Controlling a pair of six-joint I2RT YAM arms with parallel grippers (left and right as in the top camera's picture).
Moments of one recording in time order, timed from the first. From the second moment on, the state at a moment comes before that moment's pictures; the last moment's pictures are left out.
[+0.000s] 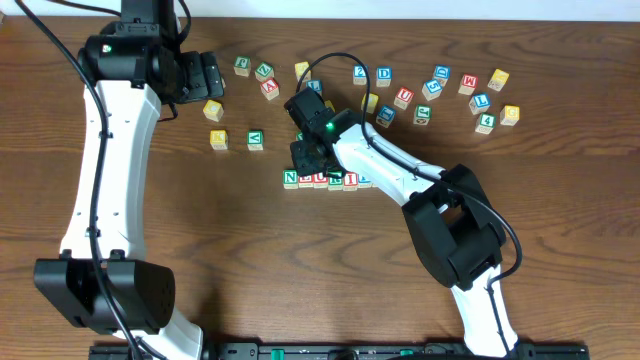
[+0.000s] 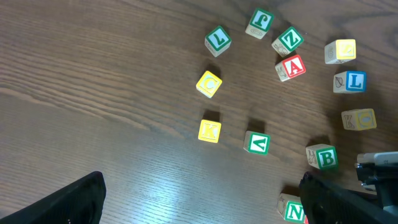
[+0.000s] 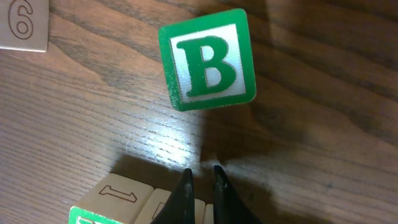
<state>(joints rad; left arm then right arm) -0.02 1.78 1.87 -1.18 -0.09 -0.23 0.67 2.22 1.68 -0.69 -0.04 0.41</state>
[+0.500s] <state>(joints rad) -0.02 1.78 1.87 -1.18 -0.09 -0.23 0.67 2.22 1.68 -0.74 -0.04 0.42</state>
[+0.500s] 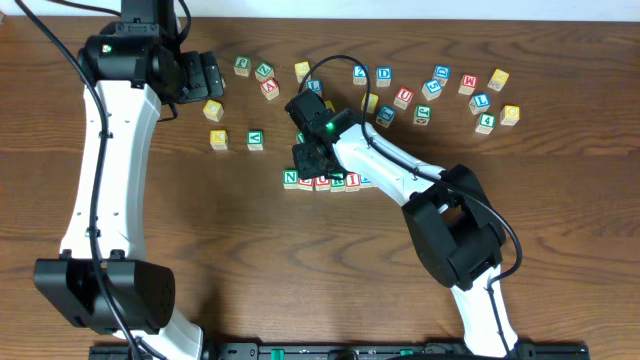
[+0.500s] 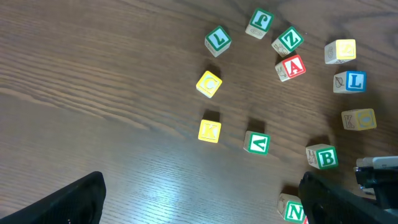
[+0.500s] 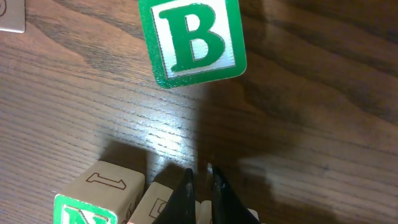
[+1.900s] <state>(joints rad) -0.02 1.78 1.87 -1.18 -0.09 -0.23 0.65 2.22 1.68 -0.78 -0.01 0.44</state>
